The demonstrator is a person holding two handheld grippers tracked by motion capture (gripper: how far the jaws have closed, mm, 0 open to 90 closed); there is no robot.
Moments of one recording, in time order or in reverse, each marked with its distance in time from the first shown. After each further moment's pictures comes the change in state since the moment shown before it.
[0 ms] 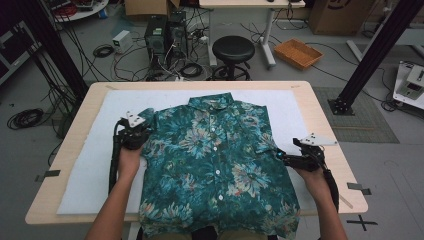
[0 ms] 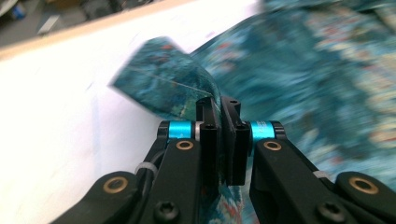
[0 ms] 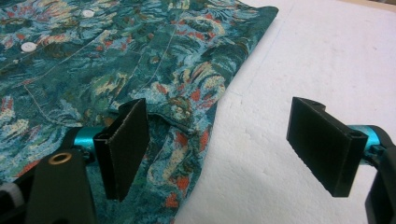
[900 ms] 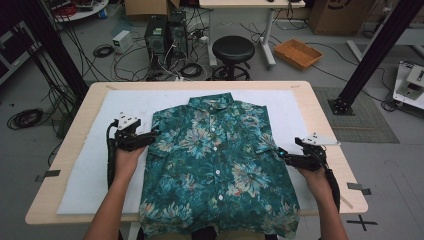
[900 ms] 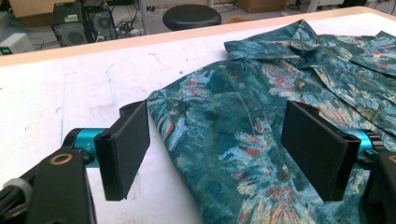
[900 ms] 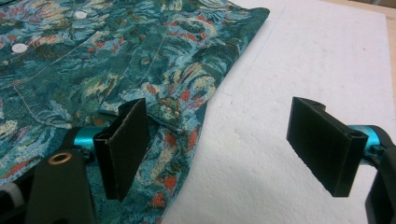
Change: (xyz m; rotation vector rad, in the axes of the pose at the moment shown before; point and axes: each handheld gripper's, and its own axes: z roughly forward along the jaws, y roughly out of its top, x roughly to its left) left arm 0.011 -0.008 -0.014 -0.151 -0.111 -0.147; right arm -0.005 -0.001 -0.001 -0.006 -0.014 0.003
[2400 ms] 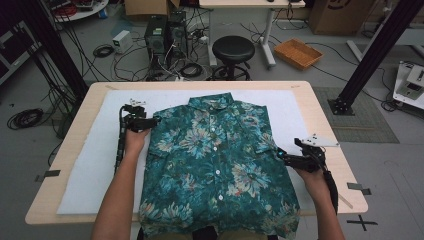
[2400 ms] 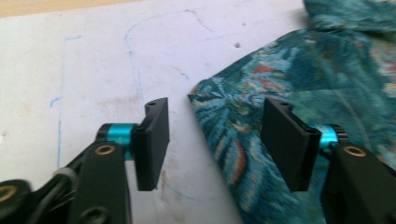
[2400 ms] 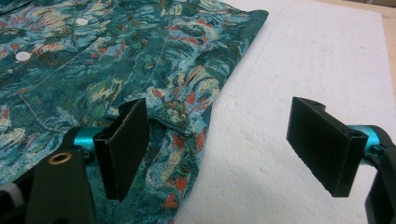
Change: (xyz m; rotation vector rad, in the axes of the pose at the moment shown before) left arm 0.038 0.013 0.092 0.220 0.097 -0.039; right arm 0.007 0.000 -0.002 -0.012 -0.017 0.028
